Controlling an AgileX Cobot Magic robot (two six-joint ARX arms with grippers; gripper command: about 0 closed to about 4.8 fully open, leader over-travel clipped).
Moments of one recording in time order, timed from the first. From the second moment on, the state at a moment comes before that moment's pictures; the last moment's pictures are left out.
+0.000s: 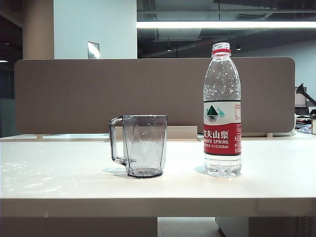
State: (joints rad) left arm -0.07 0.18 0.21 -0.40 0.00 -0.06; right arm 0.09 0.00 0.01 -0.19 0.00 0.06
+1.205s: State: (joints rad) left arm -0.53 0.54 0.60 -0.52 0.13 -0.01; right arm 0.09 0.00 0.01 -0.19 0.00 0.06
